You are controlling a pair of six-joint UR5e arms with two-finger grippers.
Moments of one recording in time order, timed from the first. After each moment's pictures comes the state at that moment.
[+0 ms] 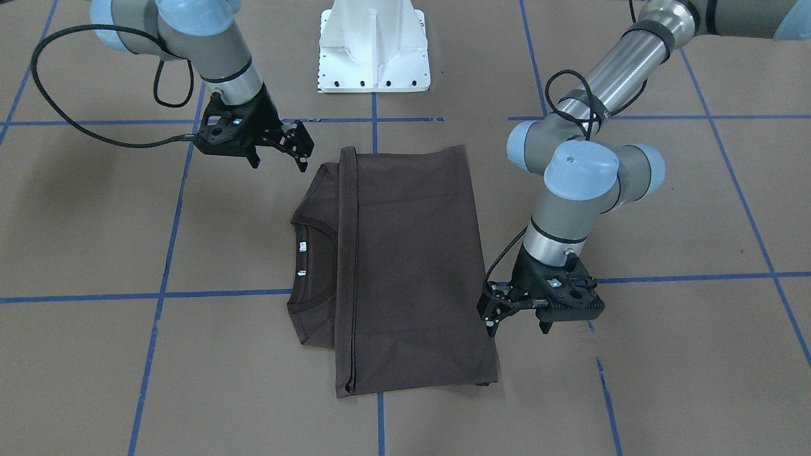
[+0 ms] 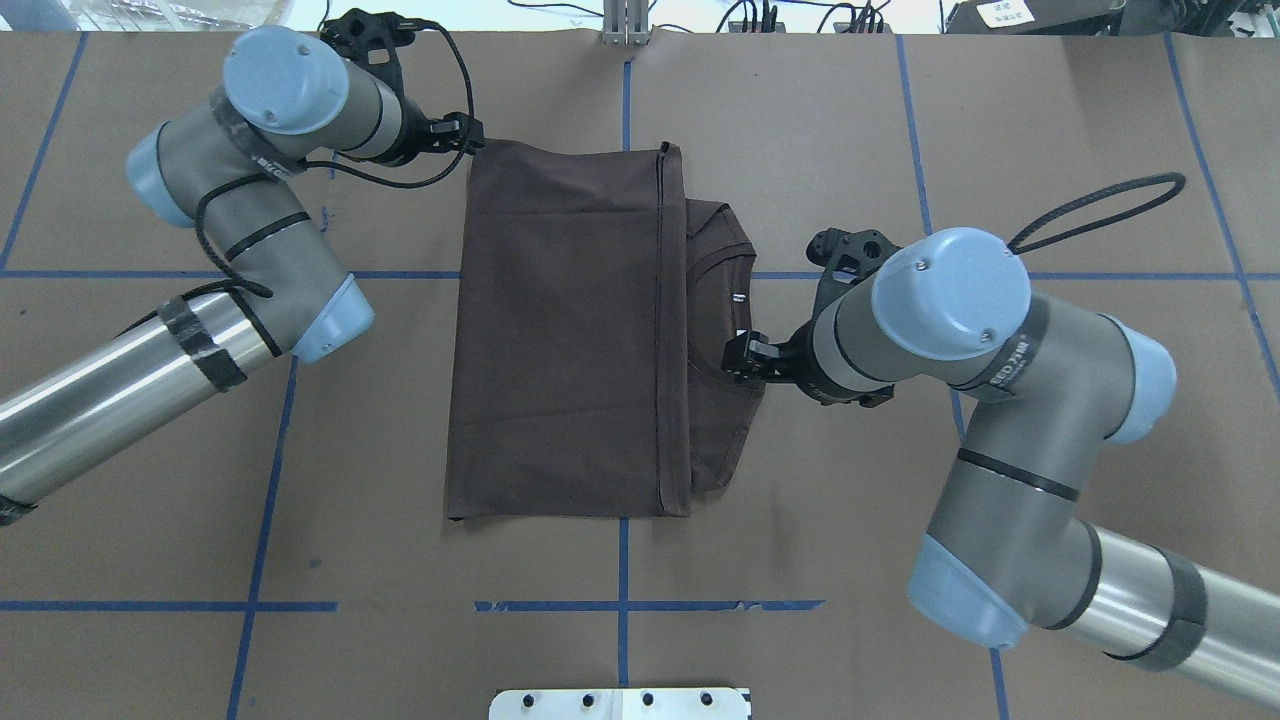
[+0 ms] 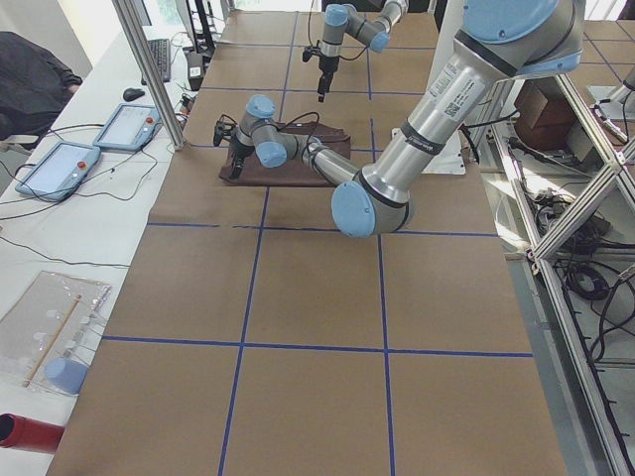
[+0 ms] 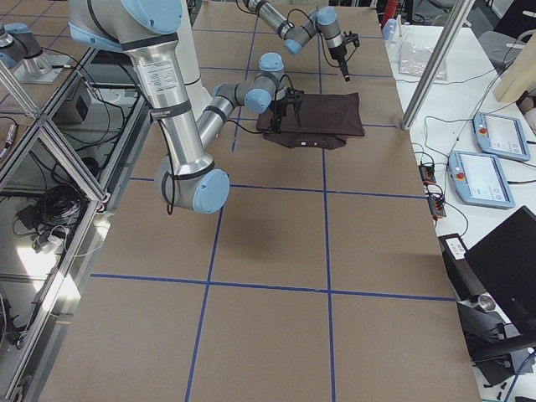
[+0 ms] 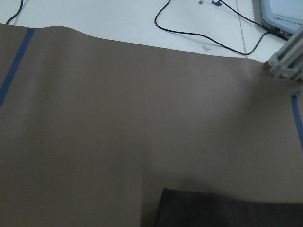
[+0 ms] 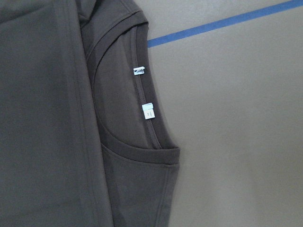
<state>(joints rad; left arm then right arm) -0.83 -2.22 -1.37 -2.11 -1.77 -1.10 0.52 -1.12 1.90 -1.49 1.83 1.44</state>
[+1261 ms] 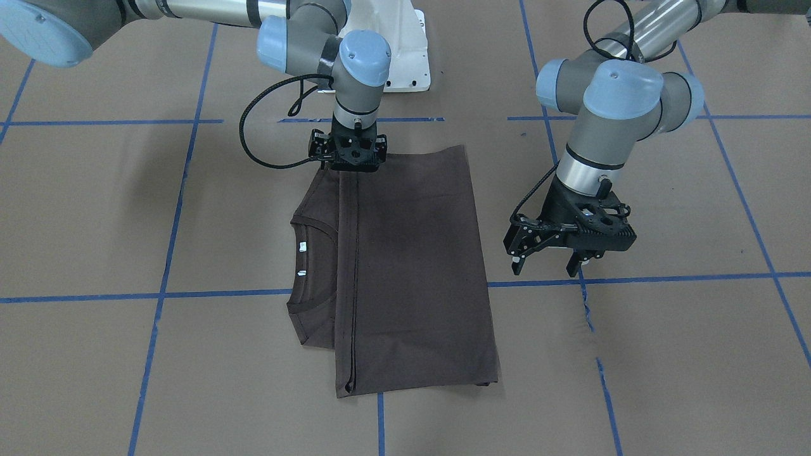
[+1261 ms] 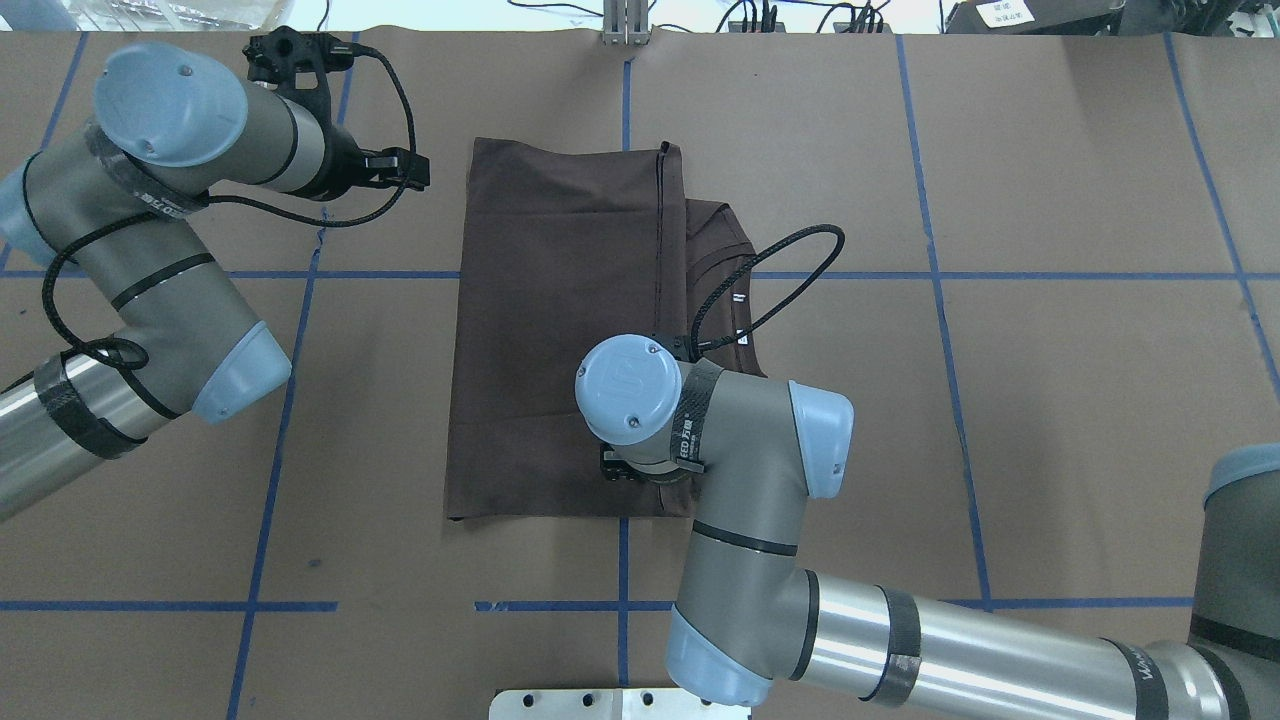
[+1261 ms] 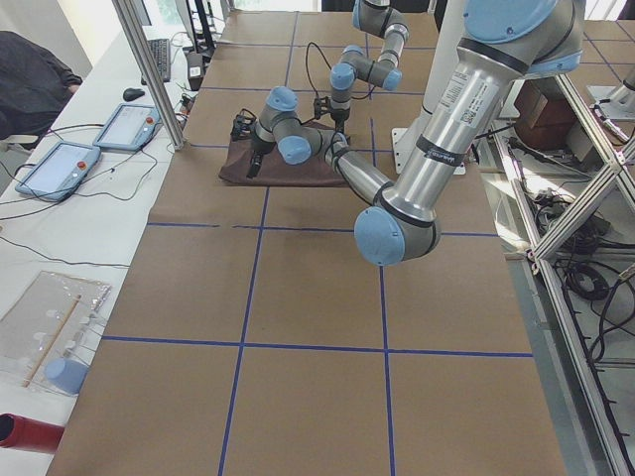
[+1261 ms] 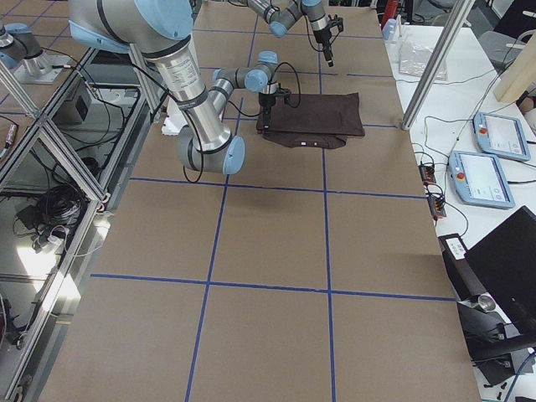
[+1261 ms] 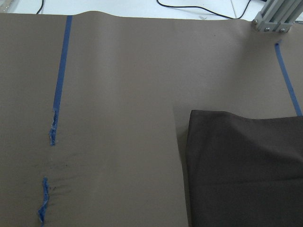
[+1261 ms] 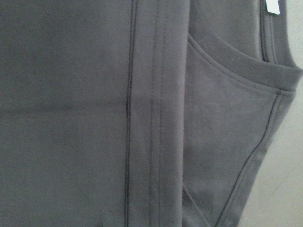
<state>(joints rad) -0.82 -2.08 -1.63 -1.98 -1.79 -1.04 0.35 -0.81 1.59 -1.80 1.76 1.24</state>
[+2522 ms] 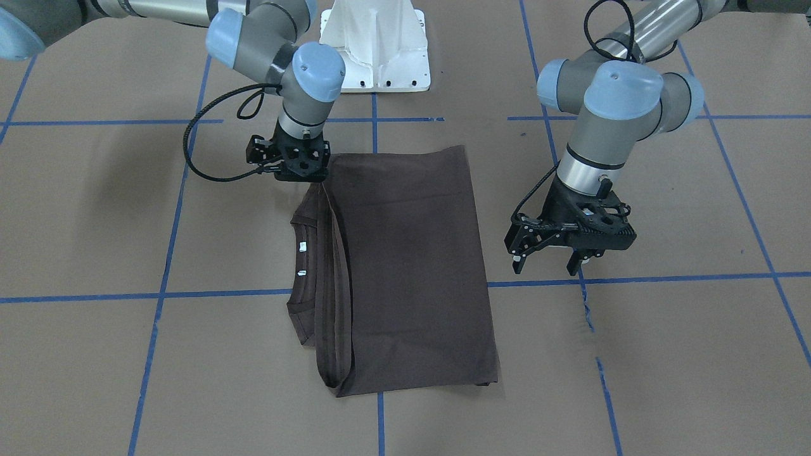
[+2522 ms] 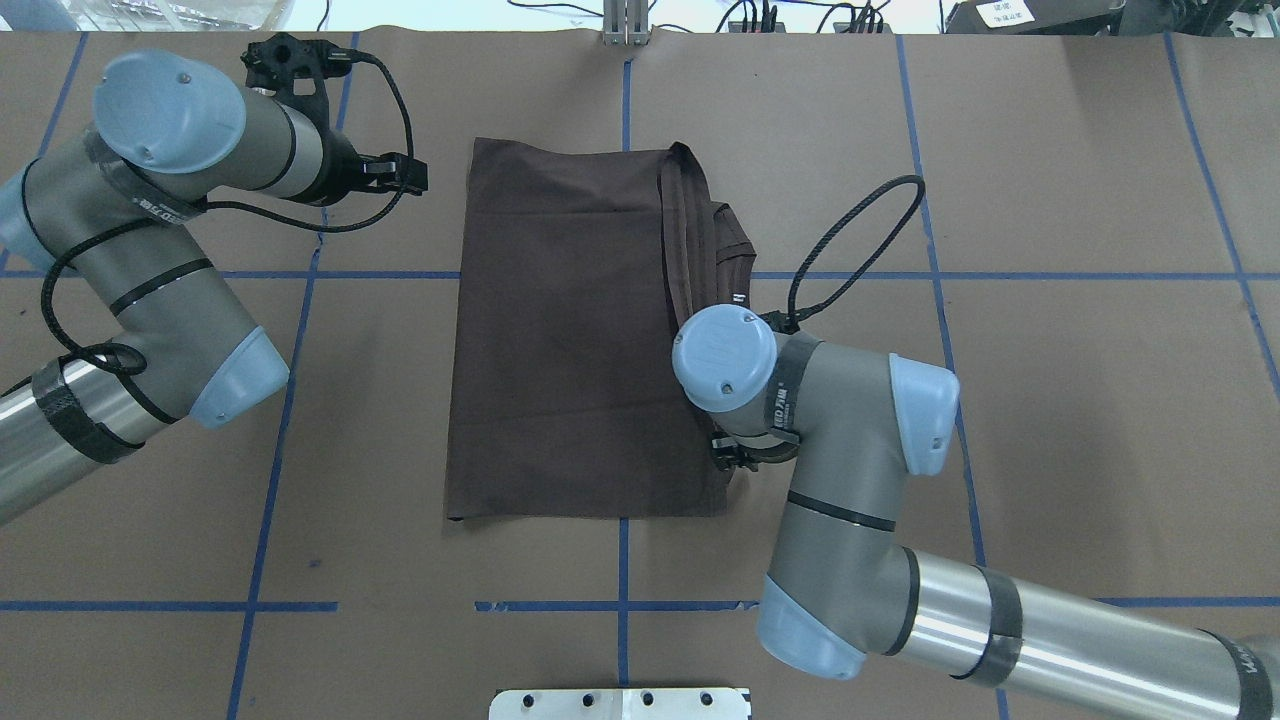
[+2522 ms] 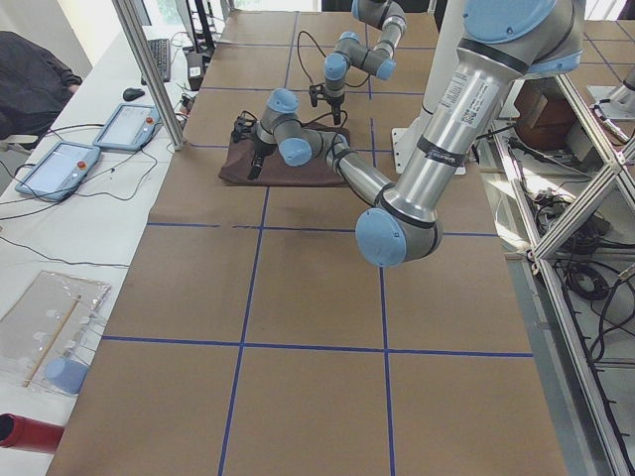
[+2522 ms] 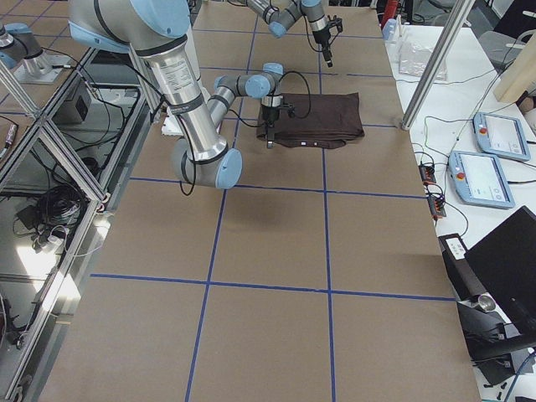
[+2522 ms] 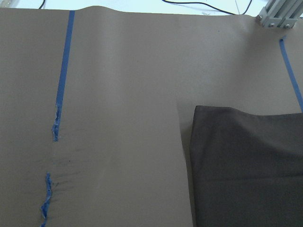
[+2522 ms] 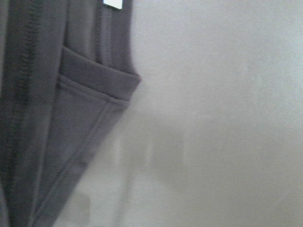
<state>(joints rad) -0.82 -2.07 -1.63 -1.98 -1.79 -1.05 0.43 -0.99 1.77 -1.99 1.75 1.02</state>
